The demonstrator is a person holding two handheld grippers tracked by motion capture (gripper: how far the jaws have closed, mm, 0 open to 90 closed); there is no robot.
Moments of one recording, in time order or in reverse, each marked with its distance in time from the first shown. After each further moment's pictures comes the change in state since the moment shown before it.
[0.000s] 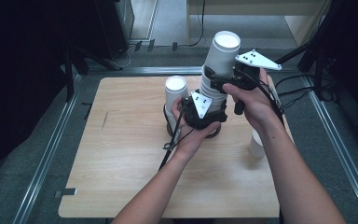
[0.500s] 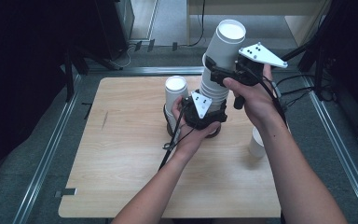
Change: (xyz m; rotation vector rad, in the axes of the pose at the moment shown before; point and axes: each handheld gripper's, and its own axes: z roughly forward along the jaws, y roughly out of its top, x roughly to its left) left arm 0.000 0.000 0.000 0.004 -0.002 0.004; right arm 0.010 0.022 -0.011 -0.103 -0.035 -0.015
